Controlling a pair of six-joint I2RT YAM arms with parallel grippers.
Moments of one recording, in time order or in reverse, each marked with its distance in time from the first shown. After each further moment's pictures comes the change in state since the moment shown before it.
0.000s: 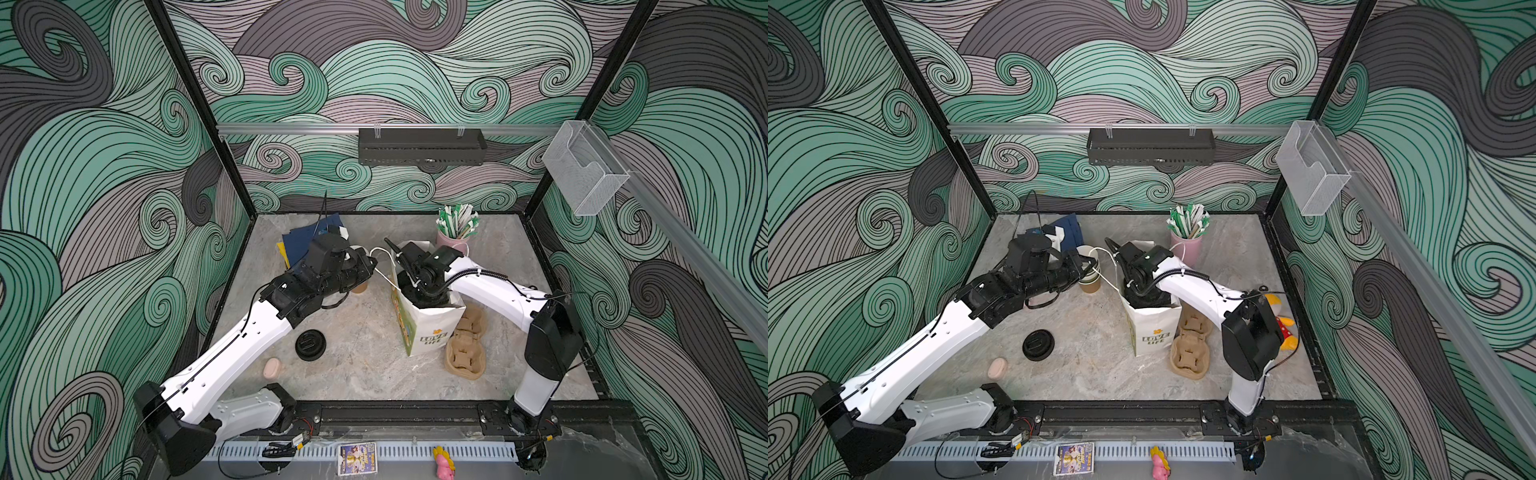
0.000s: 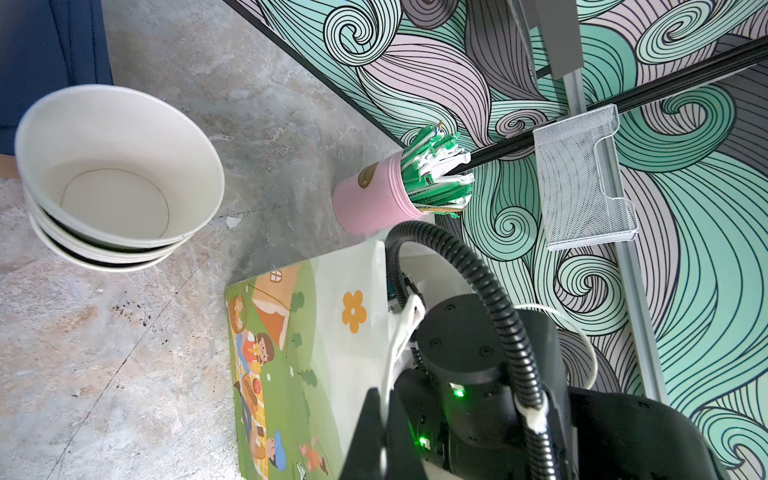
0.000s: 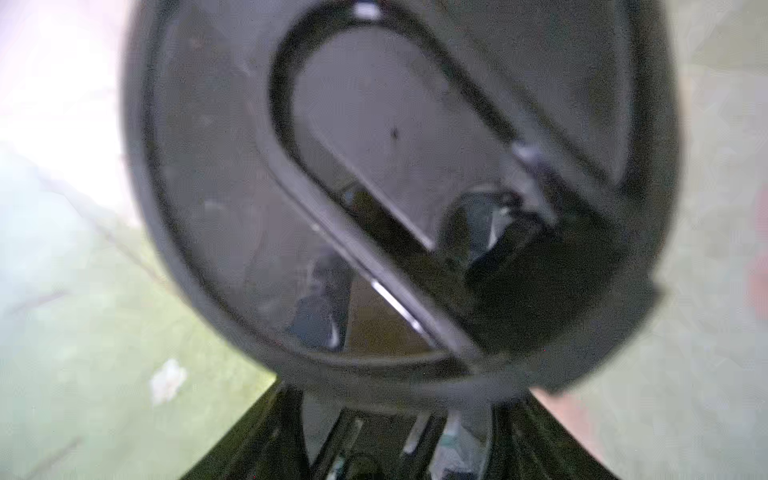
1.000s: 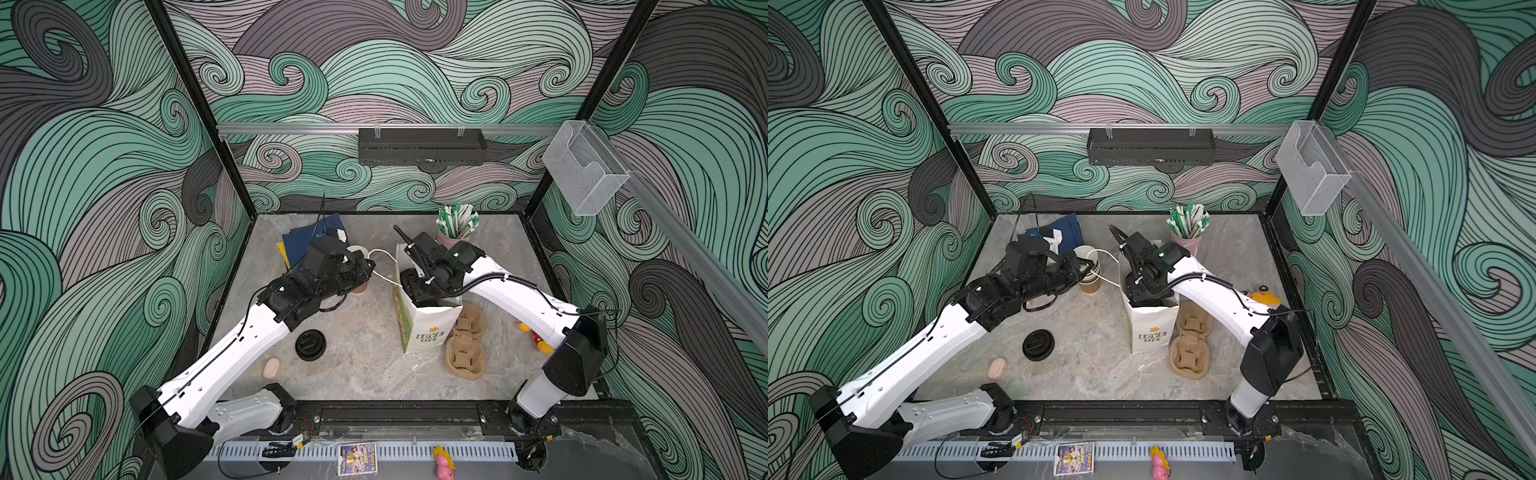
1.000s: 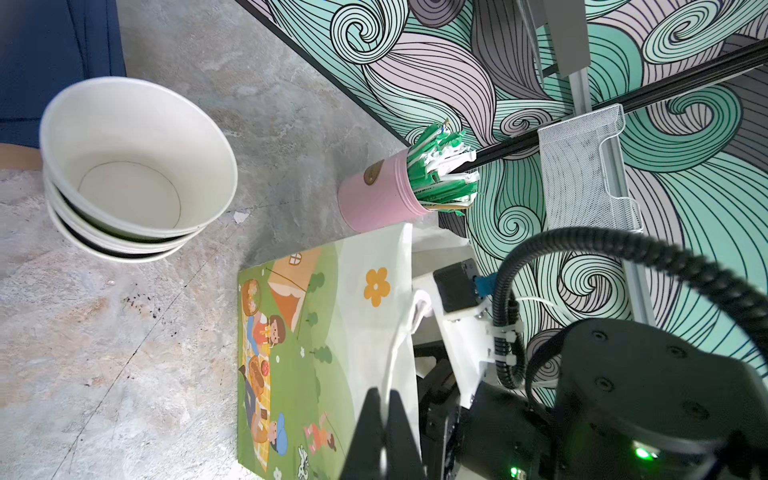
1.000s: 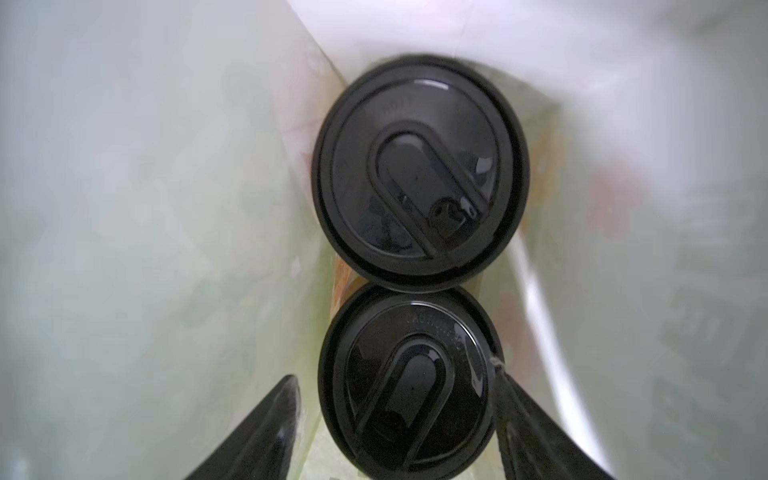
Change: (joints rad) left arm 0.000 -0.029 -0.028 -0.011 -0.004 -0.005; right arm 0.000 -0.124 0.049 0.012 0.011 0.034
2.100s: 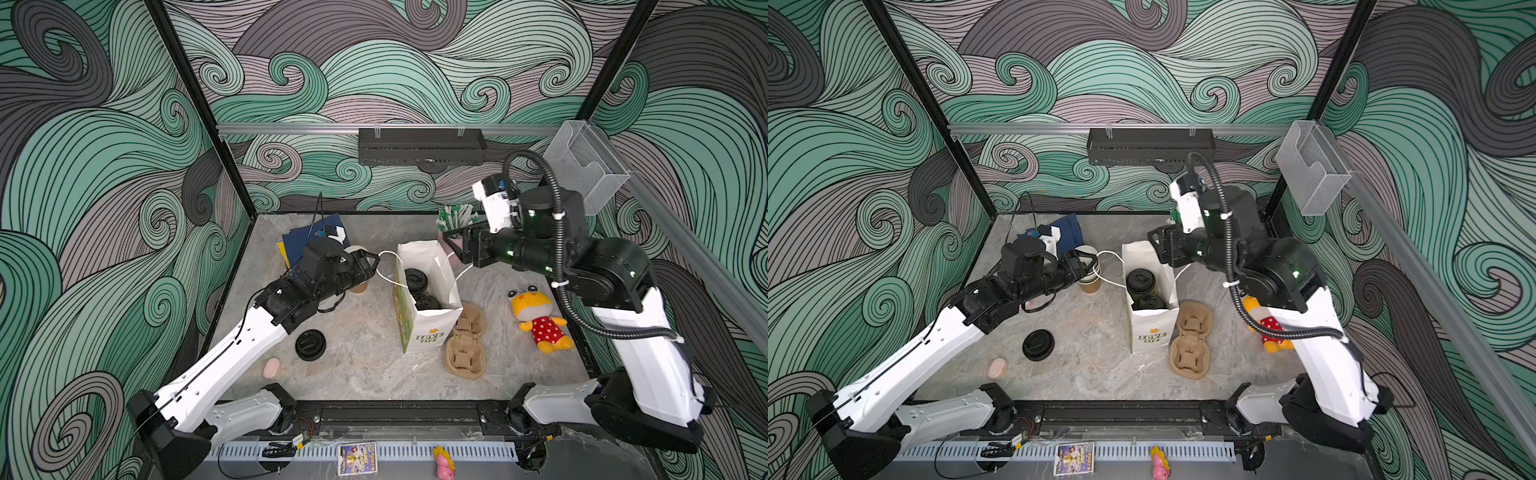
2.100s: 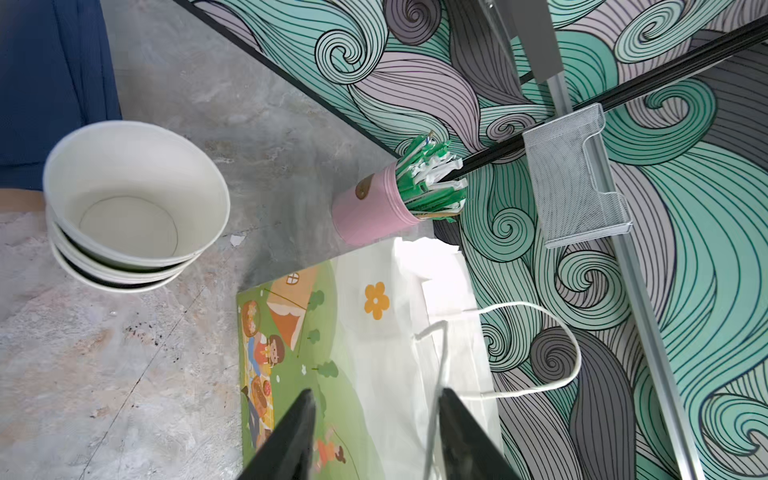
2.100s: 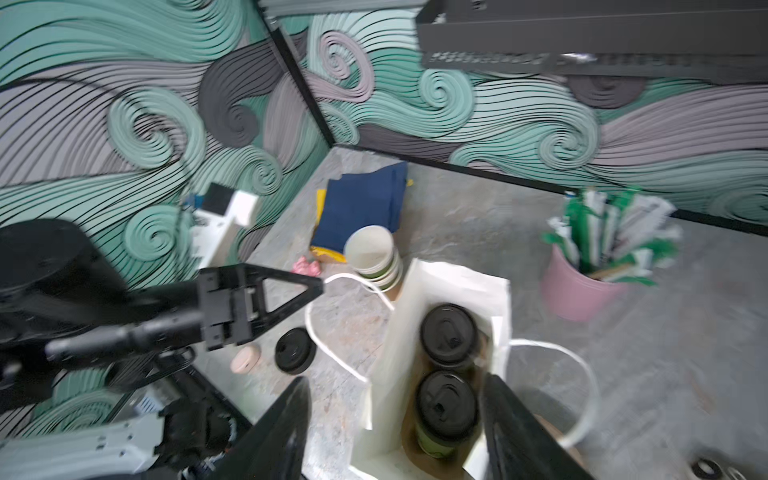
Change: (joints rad) left arm 0.000 -0.036 -0.011 0.043 -0.016 0.089; right arm -0.093 -0.339 0.493 -0.090 0.055 -0.153
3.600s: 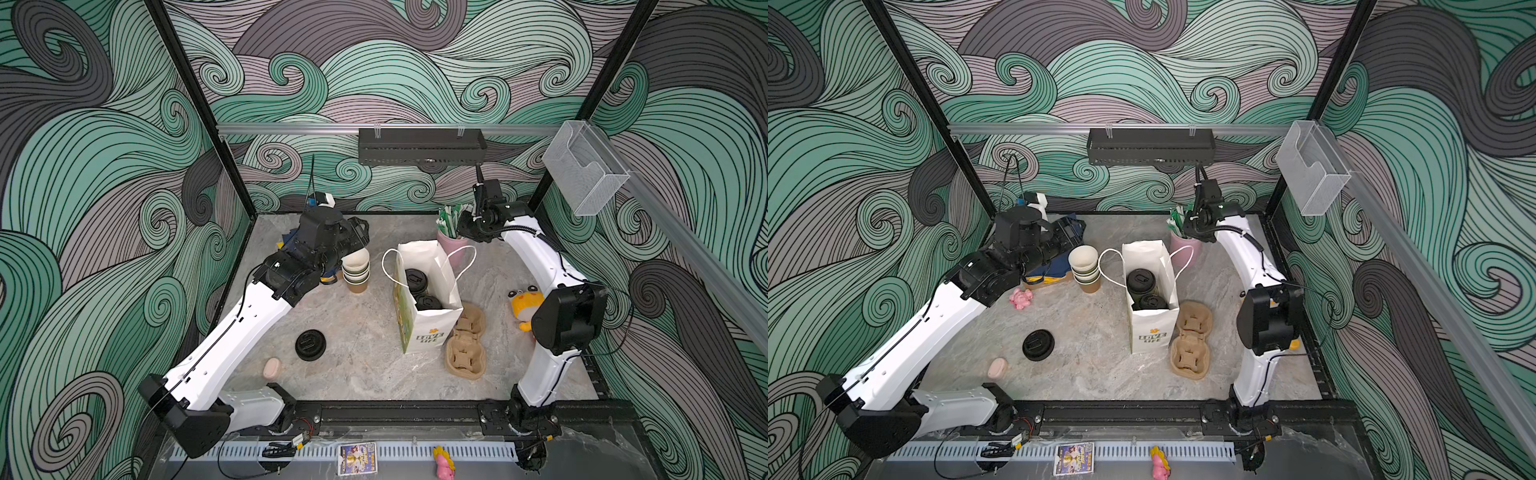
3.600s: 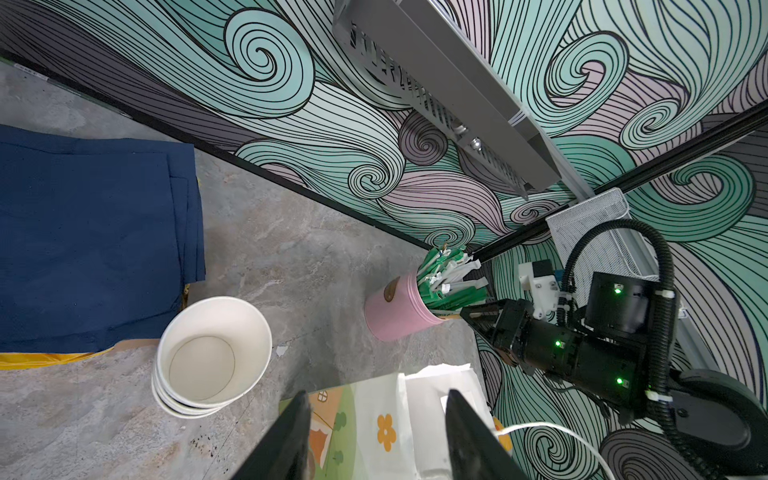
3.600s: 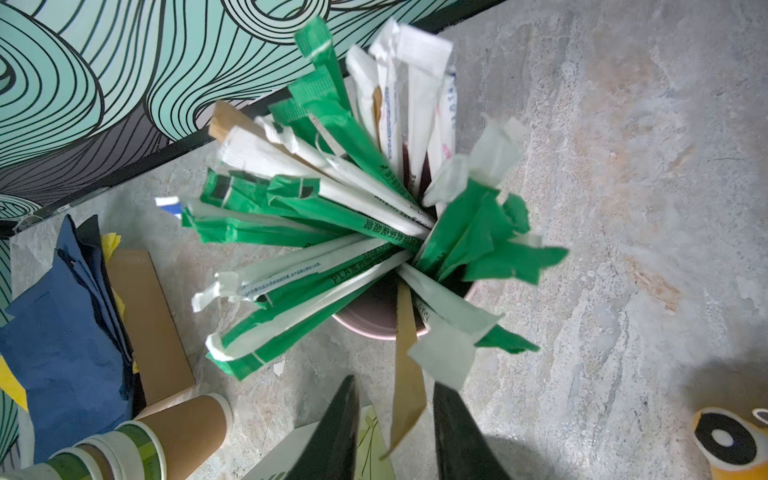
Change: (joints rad) left arm 0.051 0.168 0.297 -0.098 -0.215 0.130; right arm -0.469 0.544 -0.247 0.343 -0.108 0.190
